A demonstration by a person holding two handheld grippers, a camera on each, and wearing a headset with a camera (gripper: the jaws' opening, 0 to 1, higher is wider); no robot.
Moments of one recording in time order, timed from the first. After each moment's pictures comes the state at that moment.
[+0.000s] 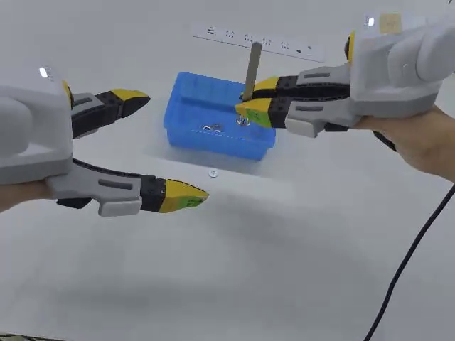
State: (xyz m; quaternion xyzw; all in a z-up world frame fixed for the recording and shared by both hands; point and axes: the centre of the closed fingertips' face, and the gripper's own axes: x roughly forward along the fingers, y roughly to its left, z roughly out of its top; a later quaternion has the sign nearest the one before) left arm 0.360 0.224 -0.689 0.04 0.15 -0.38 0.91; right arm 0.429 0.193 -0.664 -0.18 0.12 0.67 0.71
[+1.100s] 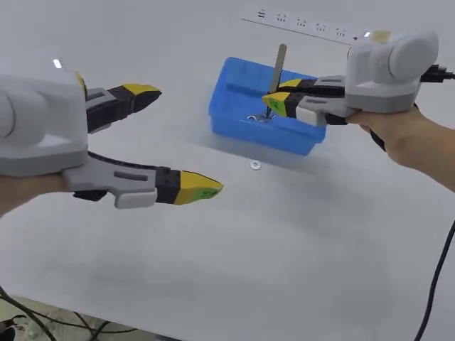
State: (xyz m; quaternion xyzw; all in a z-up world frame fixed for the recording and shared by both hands) left arm 0.350 0.254 -0.701 0.02 0.18 -0.33 0.93; right arm 0.484 0.222 -0.752 -0.13 0.20 0.62 0.74
